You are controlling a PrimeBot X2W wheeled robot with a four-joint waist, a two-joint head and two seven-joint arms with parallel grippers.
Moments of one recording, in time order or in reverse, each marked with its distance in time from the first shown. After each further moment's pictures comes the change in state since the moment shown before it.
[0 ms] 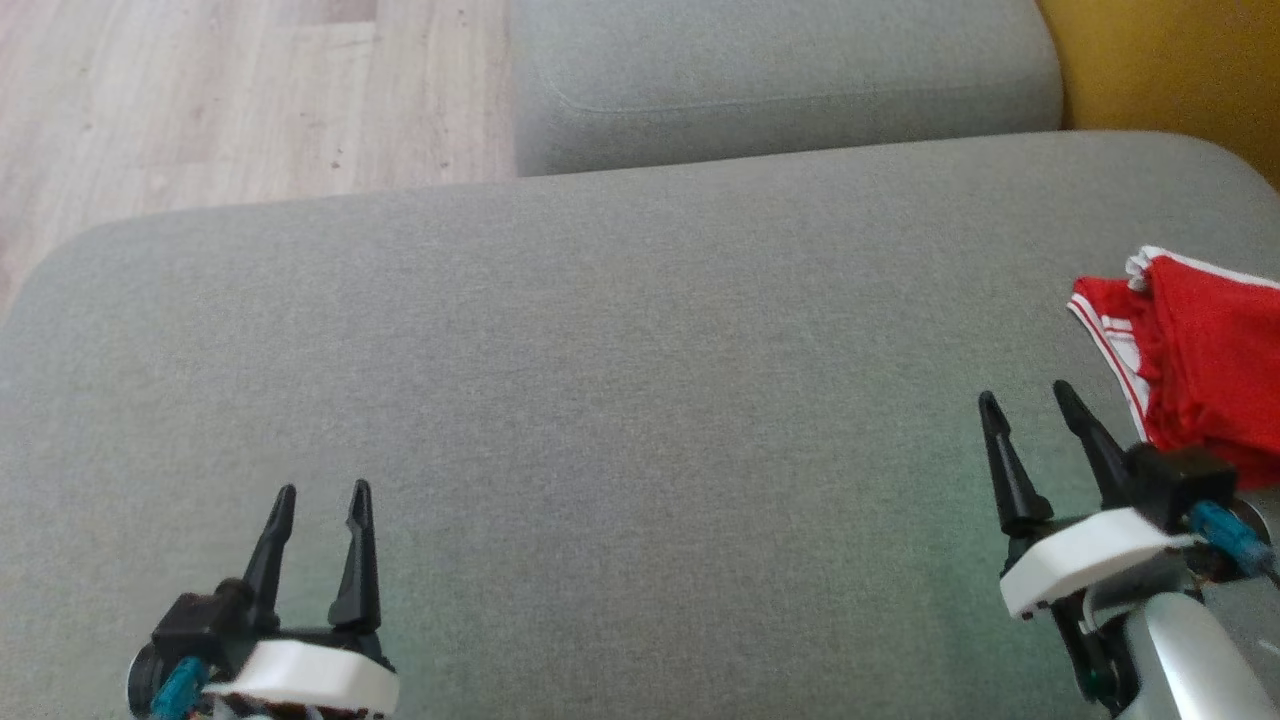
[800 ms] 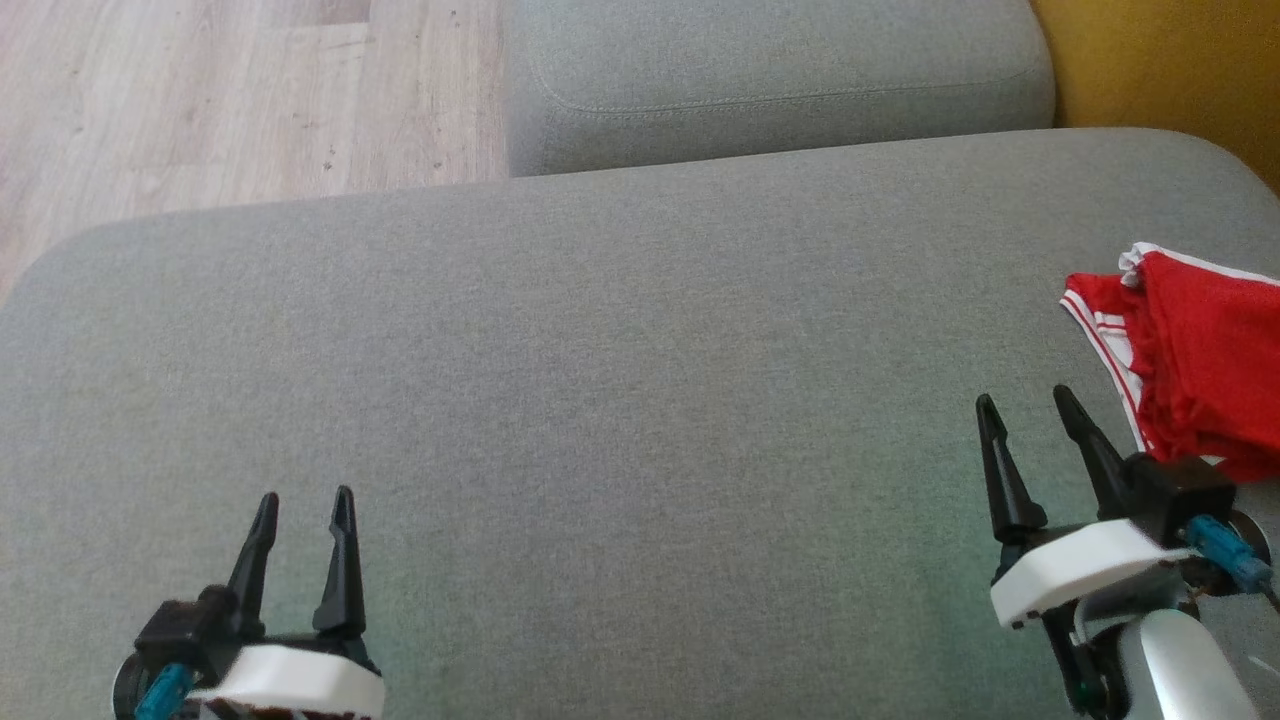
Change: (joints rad) left arm 0.015 -0.006 0.049 0.016 0.010 -0.019 0.000; right arm 0.077 0.088 -0.082 -0.133 -0.090 0.000 0.046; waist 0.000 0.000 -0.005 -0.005
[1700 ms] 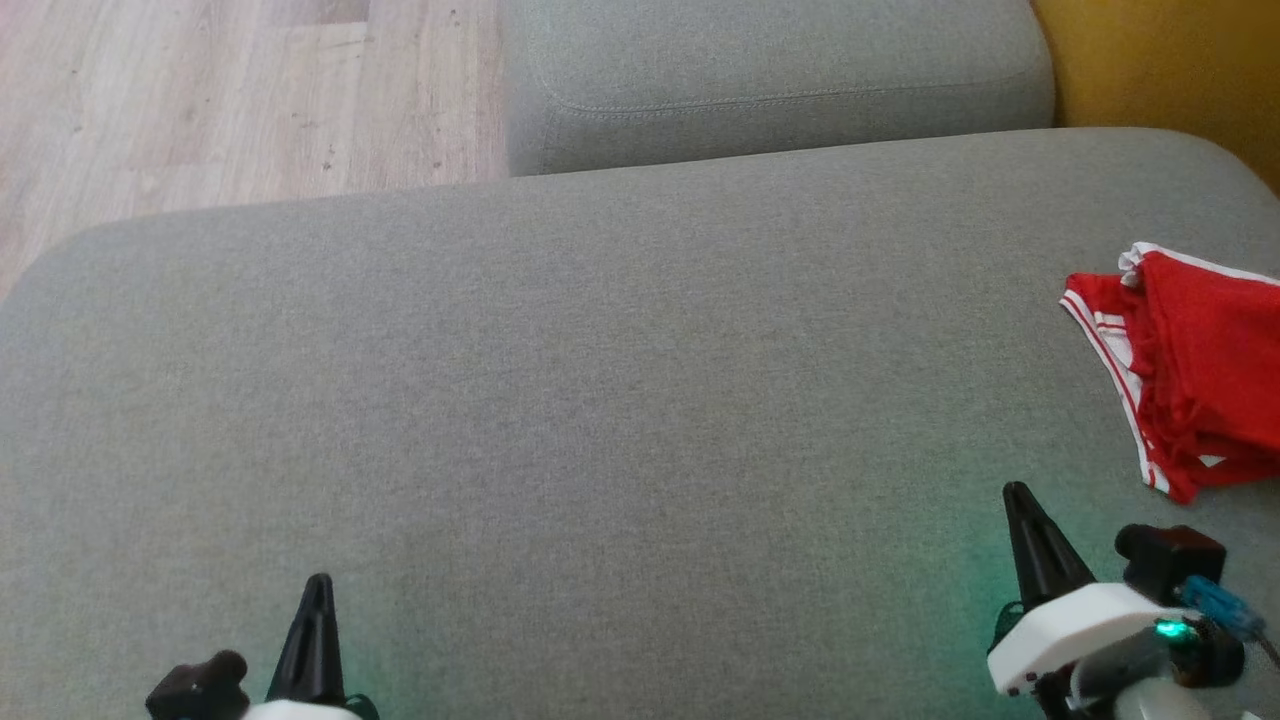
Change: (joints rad) left arm 0.066 -0.039 0.008 0.089 -0.107 -0.005 0.041; right arm 0.072 0.012 0.001 0.107 0.132 -0.001 0.027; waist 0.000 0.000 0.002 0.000
